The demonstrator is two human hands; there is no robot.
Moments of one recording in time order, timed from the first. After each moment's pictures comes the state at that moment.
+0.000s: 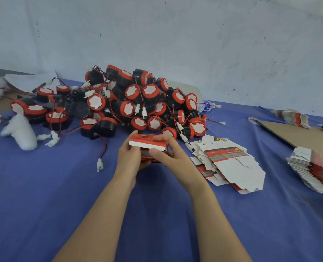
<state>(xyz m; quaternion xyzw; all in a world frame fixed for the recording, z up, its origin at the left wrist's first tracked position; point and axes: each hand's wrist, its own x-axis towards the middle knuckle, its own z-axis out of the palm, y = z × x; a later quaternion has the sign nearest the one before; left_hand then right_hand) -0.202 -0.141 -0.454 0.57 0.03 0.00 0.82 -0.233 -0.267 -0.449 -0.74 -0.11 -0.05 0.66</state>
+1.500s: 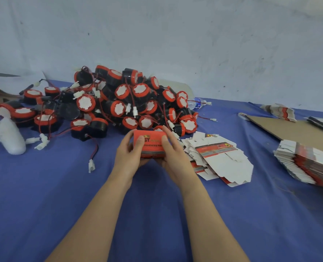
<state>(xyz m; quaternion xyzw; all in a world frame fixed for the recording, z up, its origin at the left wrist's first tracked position) -0.209 -0.152 -0.458 0.59 -0.04 0.01 0.81 -0.229 -0.268 -0.449 -0.66 0.01 -0.08 0.74</state>
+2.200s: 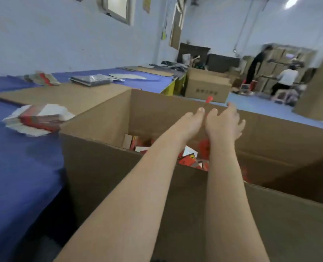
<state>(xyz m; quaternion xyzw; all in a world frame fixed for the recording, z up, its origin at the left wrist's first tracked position) -0.692 -0.537 -0.314 0.52 -0.56 -0.48 0.44 -0.769 -0.527 -0.296 -0.51 0.70 -0.49 0.15</state>
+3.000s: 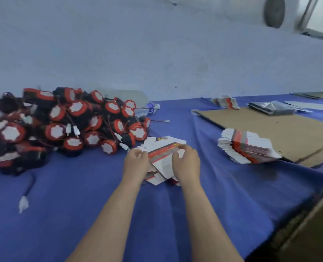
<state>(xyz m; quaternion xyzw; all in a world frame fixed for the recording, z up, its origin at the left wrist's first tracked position) -0.238 -0.287 -0.420 0.78 -0.03 -0.07 0.62 -0.287 -0.398 -0.428 -0.82 0.31 -0.29 0.39</state>
